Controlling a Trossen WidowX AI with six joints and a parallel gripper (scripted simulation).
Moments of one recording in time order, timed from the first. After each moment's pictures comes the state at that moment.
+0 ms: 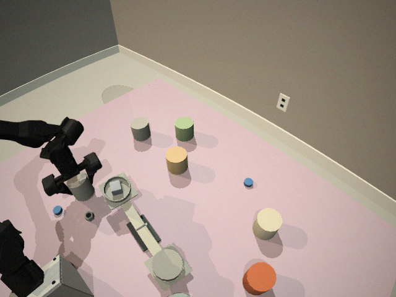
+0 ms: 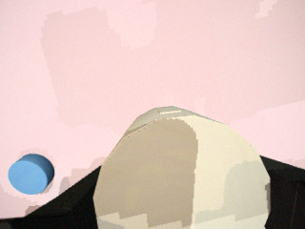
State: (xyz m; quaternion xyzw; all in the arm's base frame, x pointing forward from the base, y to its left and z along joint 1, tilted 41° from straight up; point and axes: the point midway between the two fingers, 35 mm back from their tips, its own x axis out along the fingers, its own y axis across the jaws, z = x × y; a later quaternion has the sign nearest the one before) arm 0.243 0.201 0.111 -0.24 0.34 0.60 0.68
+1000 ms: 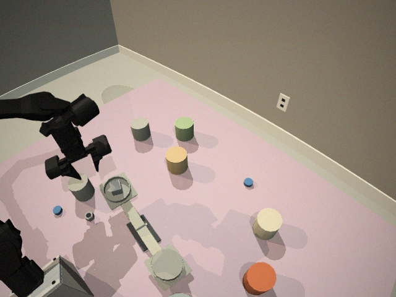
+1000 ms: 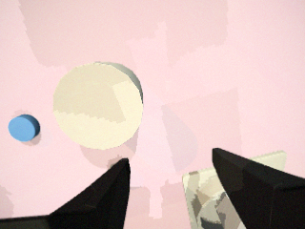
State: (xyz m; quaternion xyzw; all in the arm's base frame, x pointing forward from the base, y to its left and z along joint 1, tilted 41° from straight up) arm 0.277 0.117 0.143 -0.21 0.38 0.56 0.70
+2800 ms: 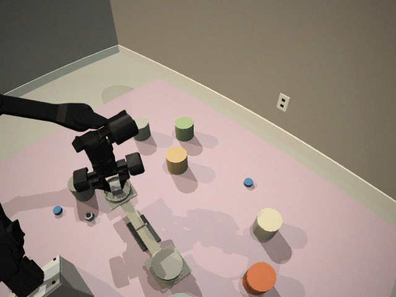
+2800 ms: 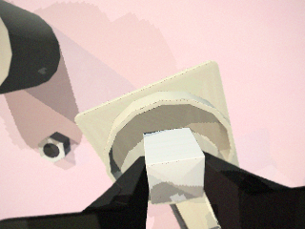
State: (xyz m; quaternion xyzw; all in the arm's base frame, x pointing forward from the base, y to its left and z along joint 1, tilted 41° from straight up) arm 0.314 0.062 0.068 -0.15 0.42 0.54 0.71
